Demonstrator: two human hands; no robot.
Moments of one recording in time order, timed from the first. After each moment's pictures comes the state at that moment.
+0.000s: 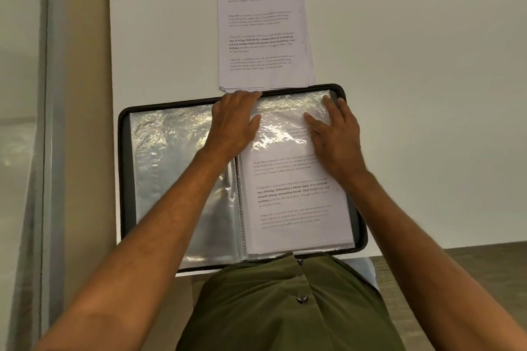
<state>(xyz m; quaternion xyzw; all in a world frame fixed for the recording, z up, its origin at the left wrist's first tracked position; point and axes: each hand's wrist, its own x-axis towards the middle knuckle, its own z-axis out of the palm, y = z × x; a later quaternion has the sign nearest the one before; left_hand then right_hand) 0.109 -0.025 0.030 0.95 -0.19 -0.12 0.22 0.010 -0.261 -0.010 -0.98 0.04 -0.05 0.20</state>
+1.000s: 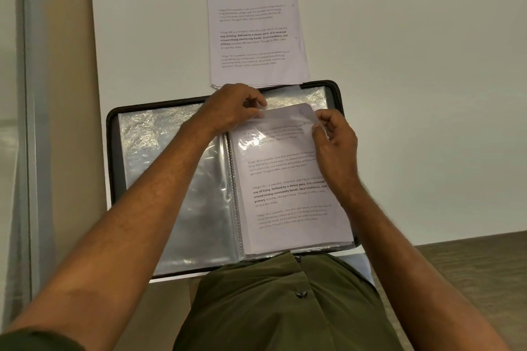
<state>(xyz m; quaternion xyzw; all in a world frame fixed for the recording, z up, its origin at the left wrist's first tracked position) 0.156 -0.031 0.050 0.88 -0.21 -0.30 0.31 -0.005 -0.222 0.060 -0.76 0.25 -0.05 0.59</state>
